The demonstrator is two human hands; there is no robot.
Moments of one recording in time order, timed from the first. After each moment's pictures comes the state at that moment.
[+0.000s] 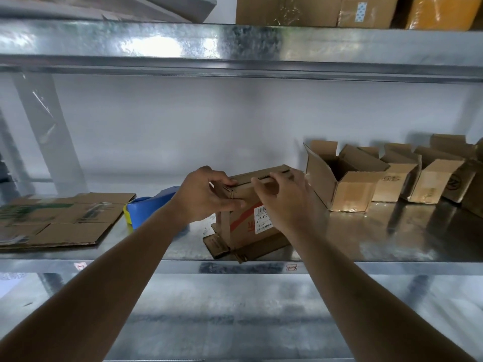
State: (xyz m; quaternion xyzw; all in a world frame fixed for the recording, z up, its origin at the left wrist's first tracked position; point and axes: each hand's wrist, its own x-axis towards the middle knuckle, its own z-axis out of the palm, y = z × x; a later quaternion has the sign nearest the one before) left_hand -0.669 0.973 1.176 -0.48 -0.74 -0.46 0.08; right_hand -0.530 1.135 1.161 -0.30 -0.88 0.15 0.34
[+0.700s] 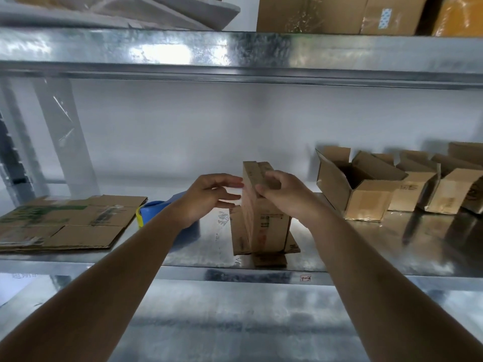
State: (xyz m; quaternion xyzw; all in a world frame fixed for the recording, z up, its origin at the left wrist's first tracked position) left_hand -0.689 0.961 1.182 -0.43 -0.67 -0.58 -0.18; right_hand -0.543 1.129 1.206 -0.16 -0.89 0.38 0.20
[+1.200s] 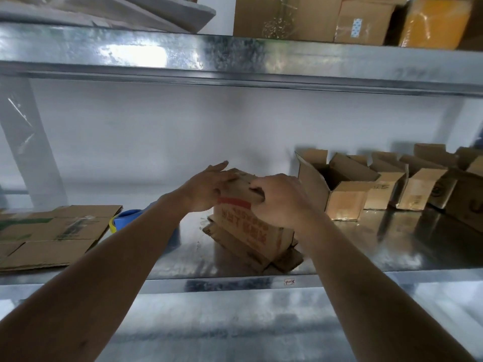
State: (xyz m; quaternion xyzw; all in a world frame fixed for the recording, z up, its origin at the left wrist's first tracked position) left_hand -0.714 1.012 1.203 -0.57 -0.78 -0.25 0.03; right_hand -0.521 1.125 1.221 -0.18 -0.96 0.06 0.20
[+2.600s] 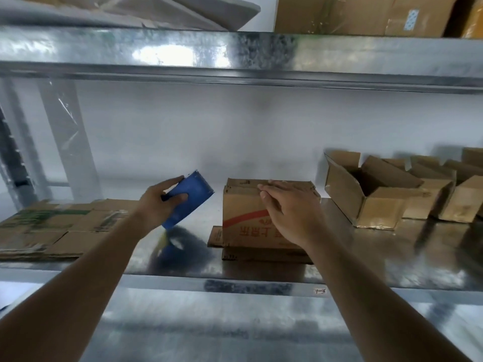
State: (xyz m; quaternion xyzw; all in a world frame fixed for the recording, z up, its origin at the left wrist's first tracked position) left_hand -0.799 0.891 1.142 -0.28 -0.79 -0.54 0.02; right_hand -0.561 1.129 1.170 -0.11 -0.94 0.06 0.32
